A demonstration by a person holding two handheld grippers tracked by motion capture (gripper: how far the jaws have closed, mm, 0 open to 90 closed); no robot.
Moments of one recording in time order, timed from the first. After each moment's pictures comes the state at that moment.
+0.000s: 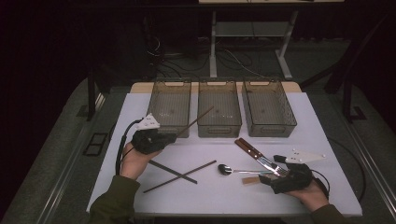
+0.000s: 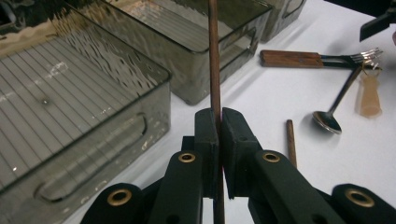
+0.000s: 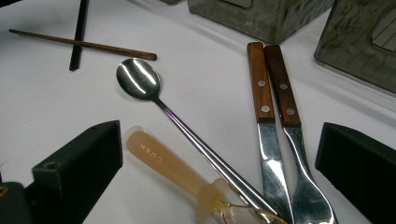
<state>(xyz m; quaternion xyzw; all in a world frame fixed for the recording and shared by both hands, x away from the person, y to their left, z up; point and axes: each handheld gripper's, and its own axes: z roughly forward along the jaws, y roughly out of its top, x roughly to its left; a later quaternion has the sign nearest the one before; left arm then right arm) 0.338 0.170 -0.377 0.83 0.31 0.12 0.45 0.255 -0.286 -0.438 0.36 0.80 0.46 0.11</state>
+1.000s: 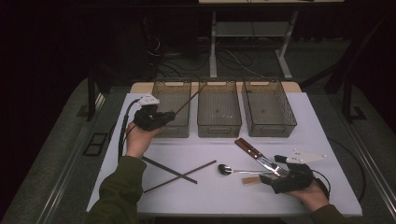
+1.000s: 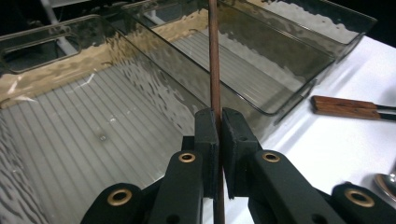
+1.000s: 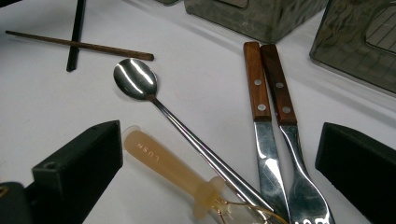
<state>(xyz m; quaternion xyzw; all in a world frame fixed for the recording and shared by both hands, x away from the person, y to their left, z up) 0.397 0.169 -0.358 0.80 0.36 0.15 0.46 0.255 -0.288 -0.438 0.37 0.80 0.46 0.11</state>
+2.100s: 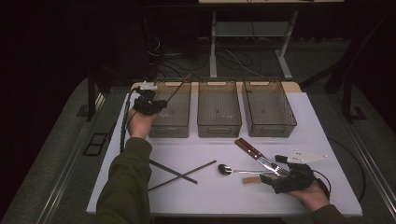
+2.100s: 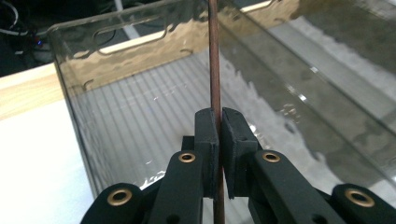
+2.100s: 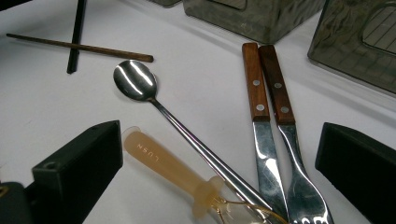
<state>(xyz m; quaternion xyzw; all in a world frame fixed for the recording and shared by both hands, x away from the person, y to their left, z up) 0.460 0.183 -0.372 0.78 0.45 0.19 0.39 0.254 -0.289 -0.438 0.37 0.80 0.46 0.11</state>
